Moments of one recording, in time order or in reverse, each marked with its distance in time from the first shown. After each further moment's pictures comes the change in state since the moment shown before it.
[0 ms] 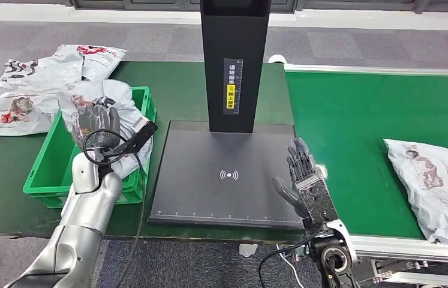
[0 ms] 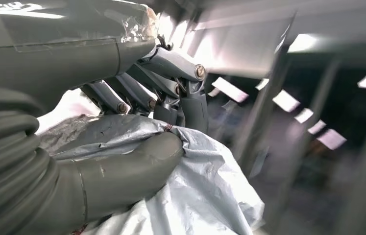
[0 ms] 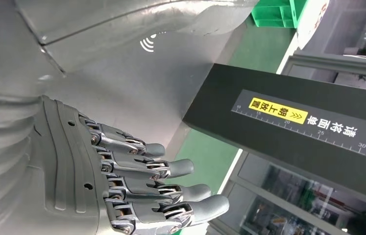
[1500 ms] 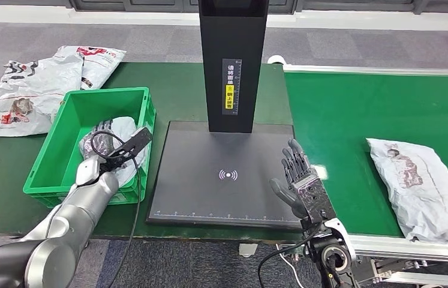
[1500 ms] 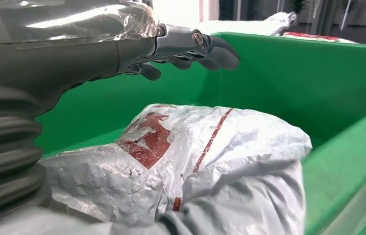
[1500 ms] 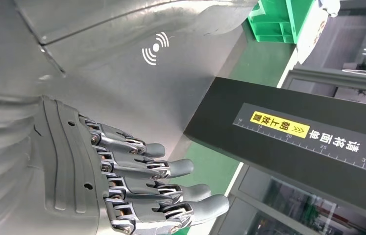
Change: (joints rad) left arm -0.184 0.100 0.075 0.517 0.068 -0.232 0.176; right arm -0.006 -0.008 0.010 0.011 -0.033 0.045 0.016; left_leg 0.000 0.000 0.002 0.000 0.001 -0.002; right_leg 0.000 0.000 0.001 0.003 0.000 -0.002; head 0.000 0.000
